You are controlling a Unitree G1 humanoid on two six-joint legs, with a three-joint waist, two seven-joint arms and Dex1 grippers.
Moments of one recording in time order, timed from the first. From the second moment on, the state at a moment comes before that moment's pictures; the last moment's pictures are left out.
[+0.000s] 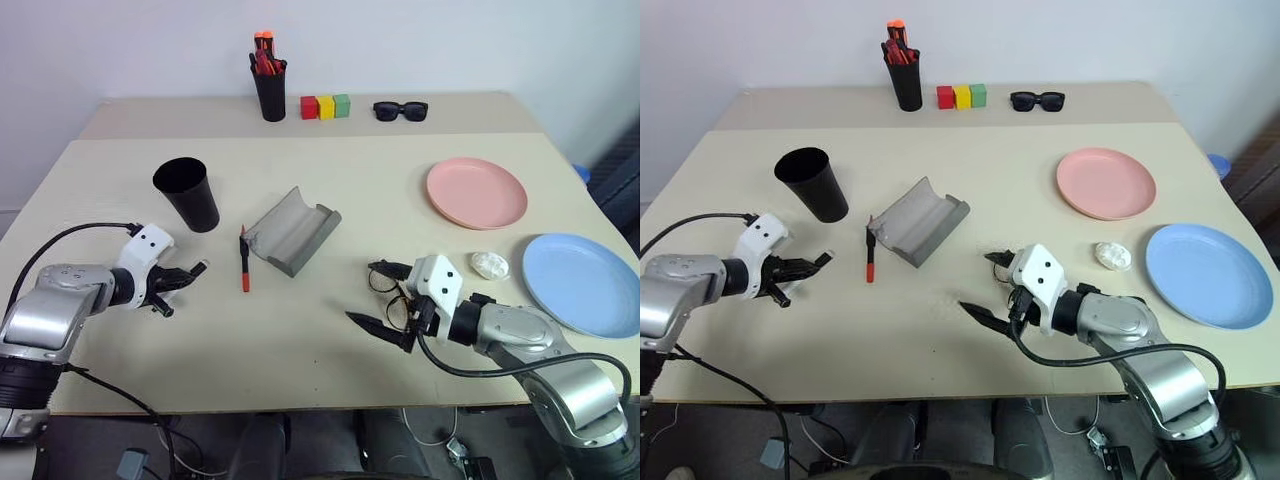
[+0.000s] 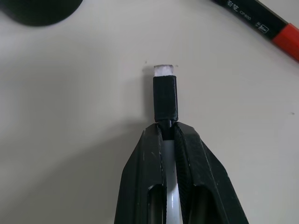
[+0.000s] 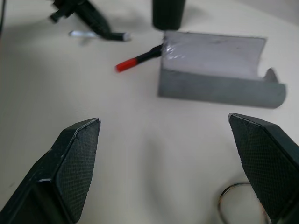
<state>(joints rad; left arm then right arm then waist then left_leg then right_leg) -0.21 0.92 0.10 -0.06 -0.37 0.74 -0.90 -0.09 -0.58 0.09 -0.61 0.39 0.57 0.66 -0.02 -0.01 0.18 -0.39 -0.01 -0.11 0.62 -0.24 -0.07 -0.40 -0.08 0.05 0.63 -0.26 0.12</state>
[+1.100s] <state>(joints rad) -0.75 0.43 0.22 0.41 -0.12 -0.04 -0.18 -0.46 -0.18 0.24 -0.29 0.20 0.39 0.46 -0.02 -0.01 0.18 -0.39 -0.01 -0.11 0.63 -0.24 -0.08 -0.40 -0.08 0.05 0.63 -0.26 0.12</state>
